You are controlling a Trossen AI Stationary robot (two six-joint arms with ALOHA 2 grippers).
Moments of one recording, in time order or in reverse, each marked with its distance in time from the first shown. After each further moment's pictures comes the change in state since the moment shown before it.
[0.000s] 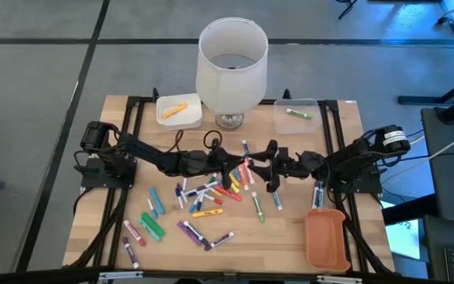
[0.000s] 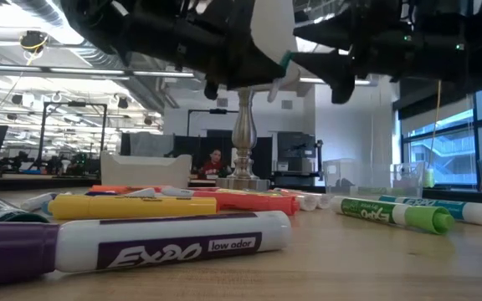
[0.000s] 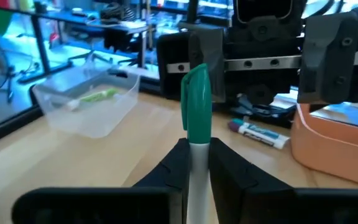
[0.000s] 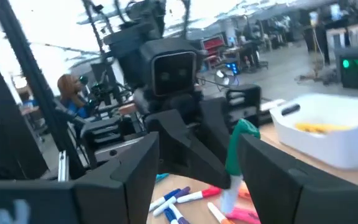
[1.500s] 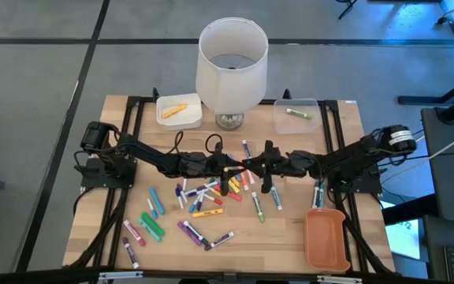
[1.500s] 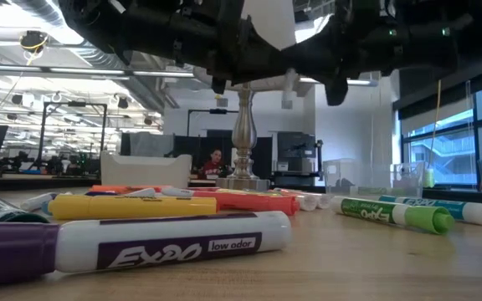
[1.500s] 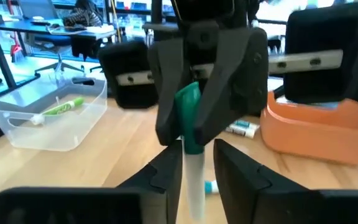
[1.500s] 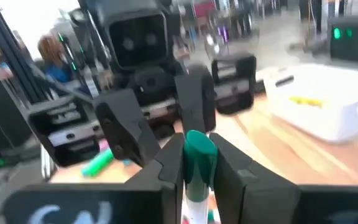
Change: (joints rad) left arm -0.015 0.001 0.000 0.007 0.098 0.082; right arm 0.006 -0.097 0.126 -0.478 0.002 0.042
